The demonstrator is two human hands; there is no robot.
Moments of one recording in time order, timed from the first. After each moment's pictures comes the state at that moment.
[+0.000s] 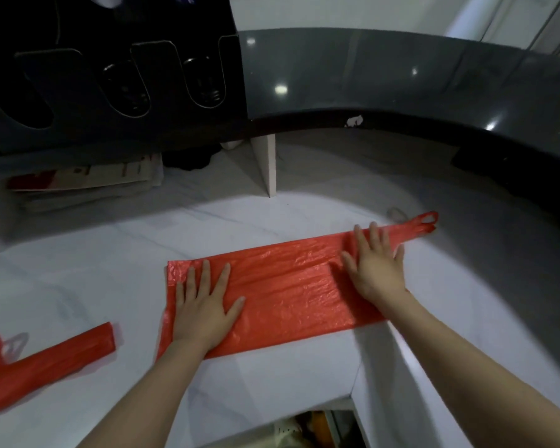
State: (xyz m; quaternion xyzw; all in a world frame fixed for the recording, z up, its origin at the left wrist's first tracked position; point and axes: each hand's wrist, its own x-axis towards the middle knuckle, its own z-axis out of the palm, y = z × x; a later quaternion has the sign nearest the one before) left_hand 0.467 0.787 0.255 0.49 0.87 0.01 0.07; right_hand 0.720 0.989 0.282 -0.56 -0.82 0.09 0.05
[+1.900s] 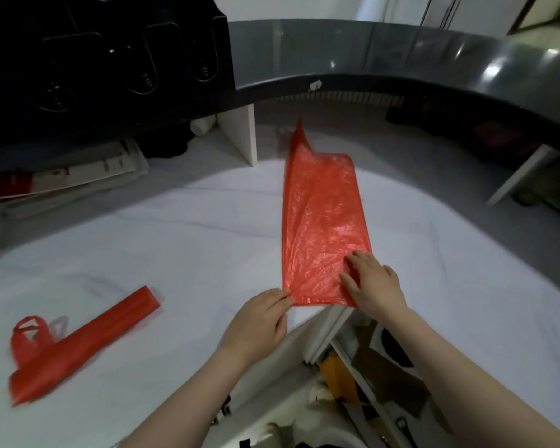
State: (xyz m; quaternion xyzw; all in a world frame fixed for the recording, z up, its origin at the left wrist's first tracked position) left_hand 0.517 0.673 0.258 0.80 0.53 0.28 0.05; right_hand 0.752 0.779 0.274 -0.61 -0.78 0.13 0.06
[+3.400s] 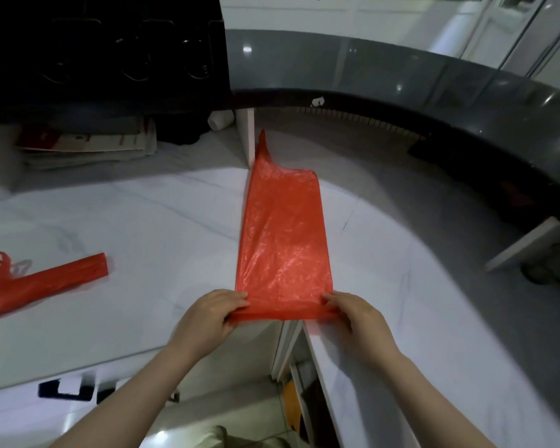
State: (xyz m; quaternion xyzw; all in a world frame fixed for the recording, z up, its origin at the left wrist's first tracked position) left_hand 0.579 0.690 0.266 0.68 0.67 0.29 0.06; right_hand 0.857 0.813 0.281 -0.37 -0.86 0.27 0.23
